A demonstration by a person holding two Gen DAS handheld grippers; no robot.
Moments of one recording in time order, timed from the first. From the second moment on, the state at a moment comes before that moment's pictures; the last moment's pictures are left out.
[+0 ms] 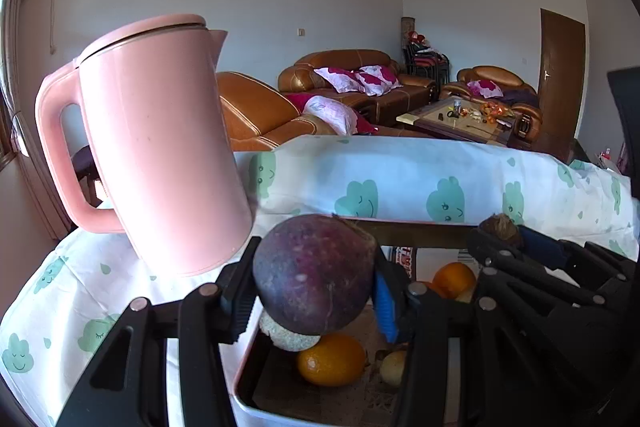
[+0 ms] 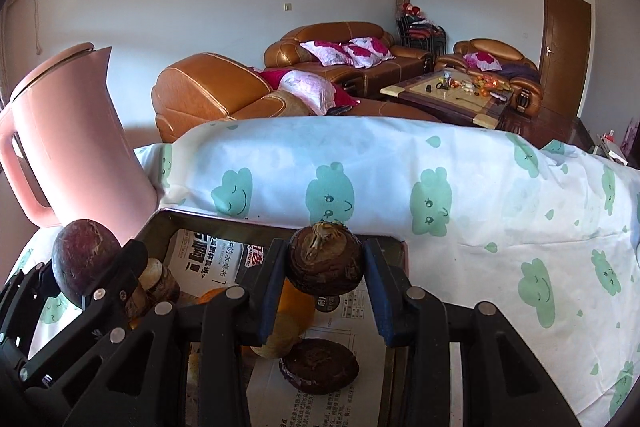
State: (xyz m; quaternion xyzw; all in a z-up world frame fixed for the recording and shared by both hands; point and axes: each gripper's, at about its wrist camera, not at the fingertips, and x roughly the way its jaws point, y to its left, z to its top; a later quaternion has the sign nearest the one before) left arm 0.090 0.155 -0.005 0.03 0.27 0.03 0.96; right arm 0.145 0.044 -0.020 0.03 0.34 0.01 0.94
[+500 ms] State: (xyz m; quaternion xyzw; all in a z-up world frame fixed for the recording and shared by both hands) left arm 0.077 0.173 0.004 -0.01 0.26 0.03 0.97; right arm 0.145 0.029 -0.017 0.05 0.36 0.06 0.93
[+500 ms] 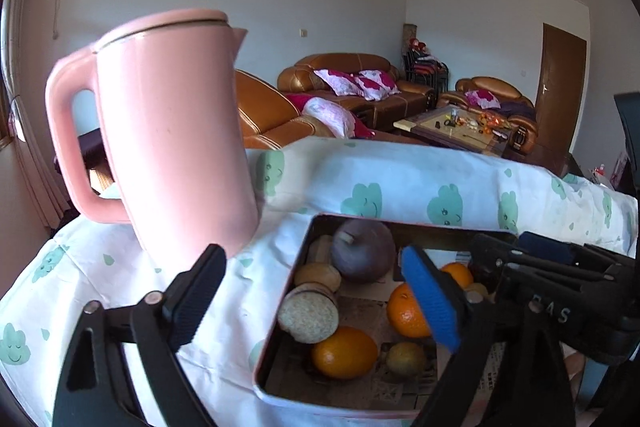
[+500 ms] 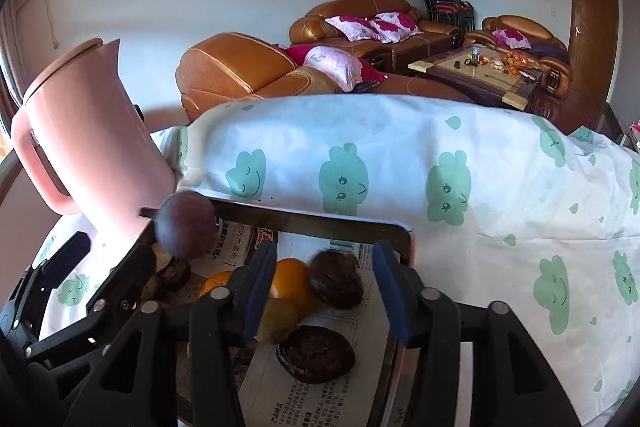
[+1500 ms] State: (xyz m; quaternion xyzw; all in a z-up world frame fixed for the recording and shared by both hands) left arm 0.011 0.180 0.005 -0.01 0.16 0.06 0.99; right arm 0.029 0.039 -0.004 0.00 0.16 -0.04 0.99
